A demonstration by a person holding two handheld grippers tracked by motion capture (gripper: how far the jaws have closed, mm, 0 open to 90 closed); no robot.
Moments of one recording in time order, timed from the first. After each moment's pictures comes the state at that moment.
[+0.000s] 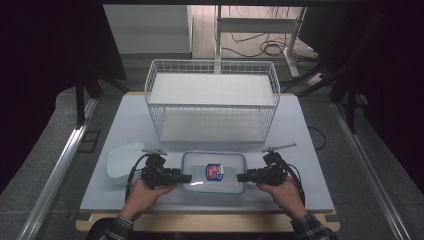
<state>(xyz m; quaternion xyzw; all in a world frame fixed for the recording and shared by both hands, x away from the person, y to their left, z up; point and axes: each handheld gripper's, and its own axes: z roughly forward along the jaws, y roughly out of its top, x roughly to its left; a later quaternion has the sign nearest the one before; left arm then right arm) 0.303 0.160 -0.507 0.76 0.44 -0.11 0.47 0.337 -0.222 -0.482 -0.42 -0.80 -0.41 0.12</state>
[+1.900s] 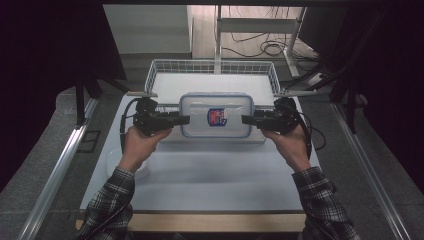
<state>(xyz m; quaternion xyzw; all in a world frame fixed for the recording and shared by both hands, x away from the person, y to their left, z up) 0.376 0.172 -0.364 0.73 0.40 0.01 0.55 0.397 -0.210 -0.340 -0.36 -0.78 -0.51 -0.06</state>
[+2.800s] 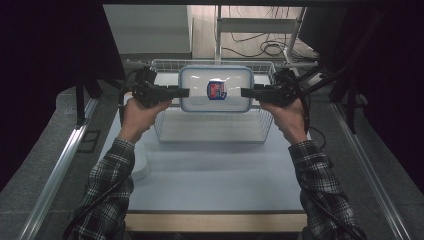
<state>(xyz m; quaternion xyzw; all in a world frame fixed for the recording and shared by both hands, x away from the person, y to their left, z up) 0.421 0.177 -0.320 0.73 0.40 0.02 0.55 0.443 -0.201 -0.299 -0.36 -0.76 -0.53 -0.08</state>
